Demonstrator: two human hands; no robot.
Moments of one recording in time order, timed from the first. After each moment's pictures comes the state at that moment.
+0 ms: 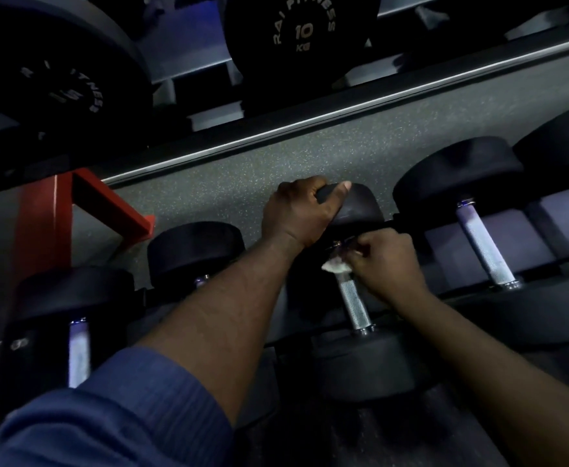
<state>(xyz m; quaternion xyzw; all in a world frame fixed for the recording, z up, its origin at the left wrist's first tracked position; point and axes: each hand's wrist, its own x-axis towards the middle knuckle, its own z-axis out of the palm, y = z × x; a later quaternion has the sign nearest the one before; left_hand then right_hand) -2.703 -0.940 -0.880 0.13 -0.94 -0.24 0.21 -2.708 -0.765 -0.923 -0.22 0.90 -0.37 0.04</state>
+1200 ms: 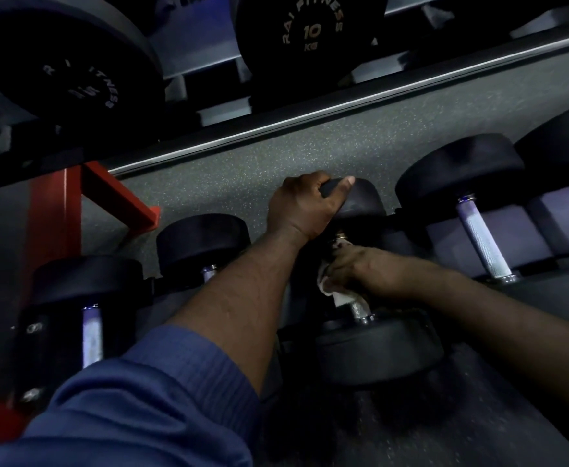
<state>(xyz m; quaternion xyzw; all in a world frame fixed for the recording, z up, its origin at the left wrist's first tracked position) -2.703 -0.939 -0.879 0.15 -0.94 -0.23 0.19 -2.727 -0.761 -0.927 -0.71 0.68 -0.16 0.11</state>
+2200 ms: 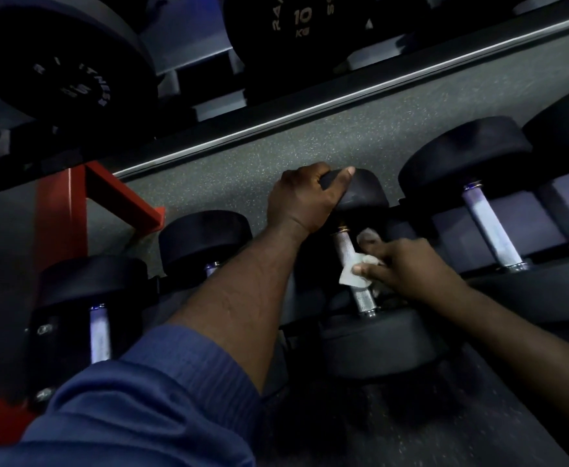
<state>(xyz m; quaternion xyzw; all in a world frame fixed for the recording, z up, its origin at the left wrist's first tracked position) -2.702 -0.939 -0.879 0.15 -0.94 -0.22 0.20 -2.710 -0.722 -0.939 -0.37 0.87 -0.30 0.11</state>
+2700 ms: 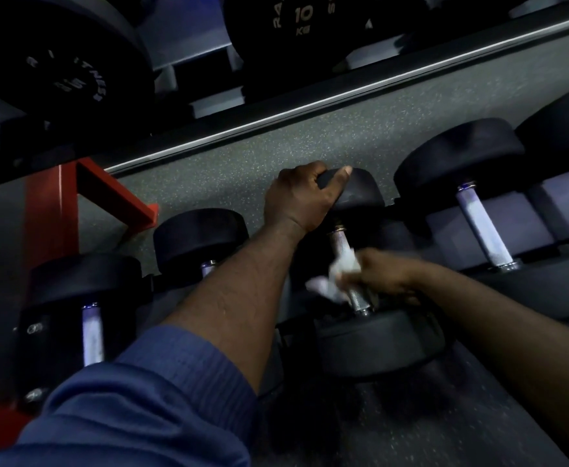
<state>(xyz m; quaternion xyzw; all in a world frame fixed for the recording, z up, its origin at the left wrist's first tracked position) -2.702 -0.939 -0.878 0.15 -0.94 -0.23 0.20 -2.719 -0.755 -0.954 -0.26 0.81 -0.34 0.40</state>
